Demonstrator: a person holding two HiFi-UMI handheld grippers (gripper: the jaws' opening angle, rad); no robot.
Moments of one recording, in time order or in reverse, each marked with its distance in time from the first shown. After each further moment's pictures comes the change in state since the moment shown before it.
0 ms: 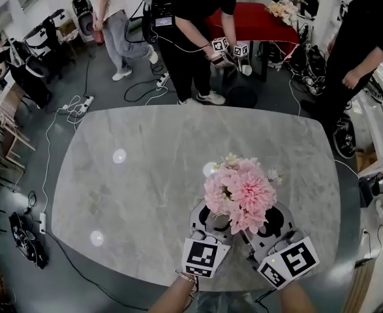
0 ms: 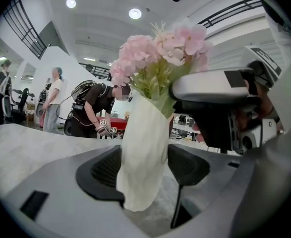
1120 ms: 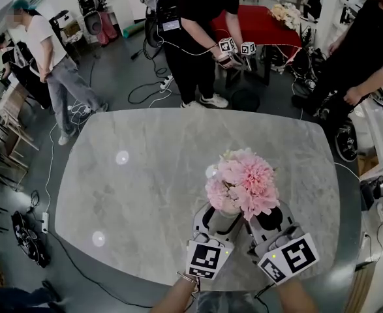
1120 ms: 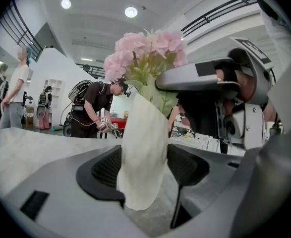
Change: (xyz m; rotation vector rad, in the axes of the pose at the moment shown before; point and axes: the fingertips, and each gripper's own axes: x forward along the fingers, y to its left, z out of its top) left arm -0.002 -0.007 -0.005 0.033 0.018 -0.003; right arm 0.007 -0.005 0.023 -0.034 -0.078 0.006
